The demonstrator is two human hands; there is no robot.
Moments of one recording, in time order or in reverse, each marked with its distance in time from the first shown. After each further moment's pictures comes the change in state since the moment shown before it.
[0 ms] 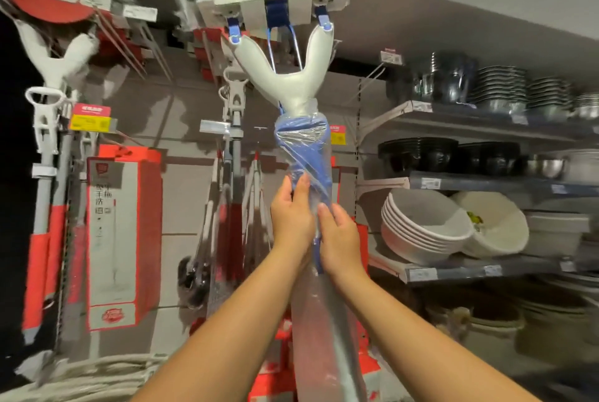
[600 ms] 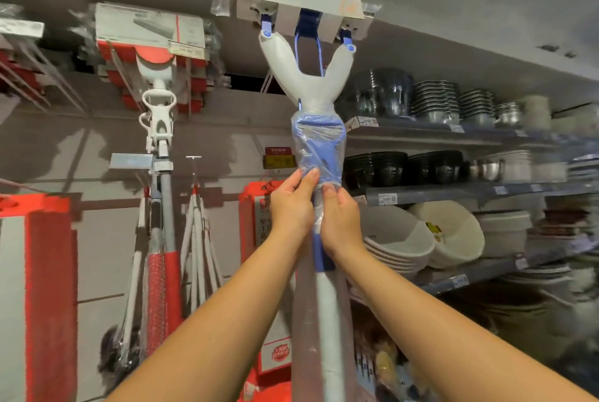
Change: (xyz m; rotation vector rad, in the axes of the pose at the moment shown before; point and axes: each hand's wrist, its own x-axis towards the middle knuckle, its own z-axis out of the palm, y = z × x) left_hand 0.064 -0.037 0.104 -0.088 -0.263 -0.037; right_hand 0.114 0.022 -0.065 -0.035 0.223 -0.089
